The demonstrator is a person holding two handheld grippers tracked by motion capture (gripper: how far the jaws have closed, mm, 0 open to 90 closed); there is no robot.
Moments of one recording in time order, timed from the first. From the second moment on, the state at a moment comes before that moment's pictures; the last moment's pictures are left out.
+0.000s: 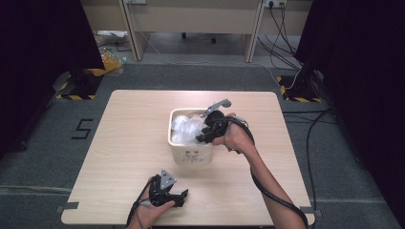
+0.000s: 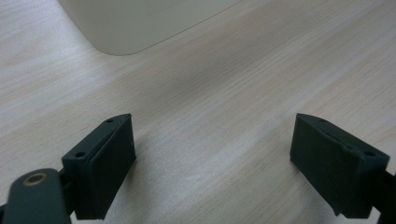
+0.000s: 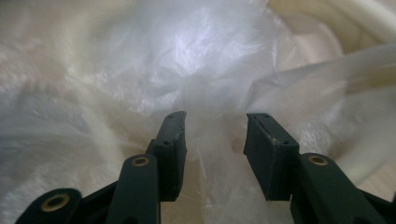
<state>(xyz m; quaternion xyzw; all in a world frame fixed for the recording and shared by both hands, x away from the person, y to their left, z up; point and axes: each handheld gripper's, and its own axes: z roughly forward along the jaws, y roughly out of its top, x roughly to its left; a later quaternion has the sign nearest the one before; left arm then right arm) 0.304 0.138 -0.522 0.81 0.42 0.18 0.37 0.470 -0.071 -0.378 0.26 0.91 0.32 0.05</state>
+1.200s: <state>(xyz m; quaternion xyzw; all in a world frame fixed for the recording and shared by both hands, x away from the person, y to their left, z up) 0.331 0.142 -0.397 0.76 0.40 0.18 0.47 0.468 -0.084 -0.380 0.26 0.90 0.35 0.05</state>
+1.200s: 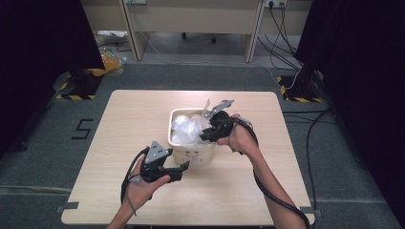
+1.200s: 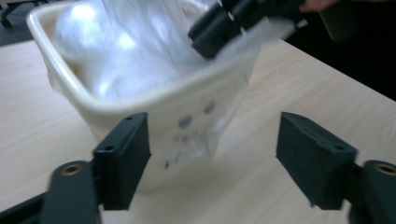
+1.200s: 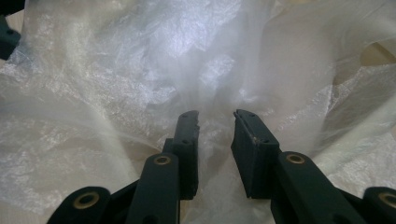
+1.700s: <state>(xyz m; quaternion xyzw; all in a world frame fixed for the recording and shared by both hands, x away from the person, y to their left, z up) 0.401 0.120 -0.377 0.79 0.40 0.21 0.42 0.469 -0.089 -0.378 0.27 0.89 0.37 0.03</state>
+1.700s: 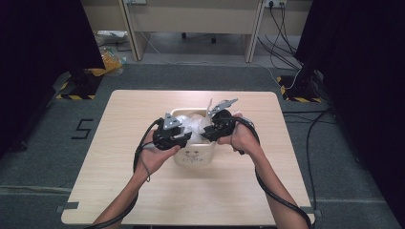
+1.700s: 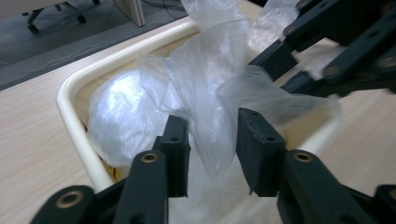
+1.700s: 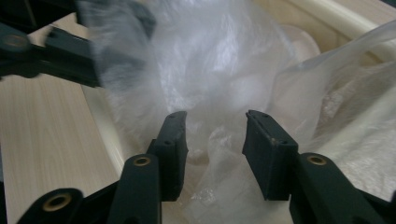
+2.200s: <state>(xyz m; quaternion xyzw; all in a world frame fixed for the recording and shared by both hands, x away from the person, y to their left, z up) 0.421 0.110 -0.378 0.81 0.38 0.23 0.37 0.479 -0.133 -0.343 0.36 0.83 0.41 0.10</state>
